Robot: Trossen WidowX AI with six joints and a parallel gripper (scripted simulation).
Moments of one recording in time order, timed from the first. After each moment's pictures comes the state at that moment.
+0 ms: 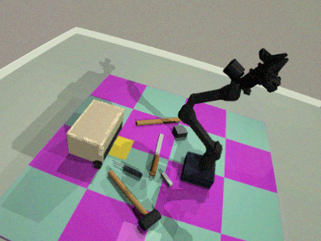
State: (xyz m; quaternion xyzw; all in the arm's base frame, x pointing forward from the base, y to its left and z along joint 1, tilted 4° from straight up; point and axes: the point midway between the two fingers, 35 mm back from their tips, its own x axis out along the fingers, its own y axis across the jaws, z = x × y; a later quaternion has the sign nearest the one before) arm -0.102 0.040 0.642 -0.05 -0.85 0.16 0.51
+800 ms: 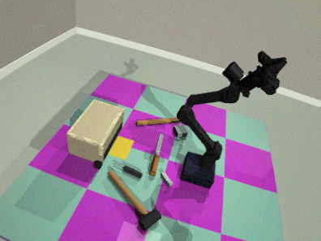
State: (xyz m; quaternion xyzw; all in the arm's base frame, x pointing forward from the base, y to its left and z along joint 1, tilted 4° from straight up) arm -0.103 0.041 0.630 -0.05 -0.85 0.17 0.50
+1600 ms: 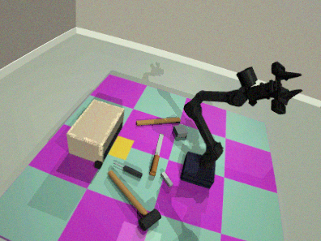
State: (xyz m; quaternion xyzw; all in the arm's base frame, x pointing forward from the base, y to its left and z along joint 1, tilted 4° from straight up) arm -0.158 0.093 0.595 -0.09 -0.83 0.32 0.44
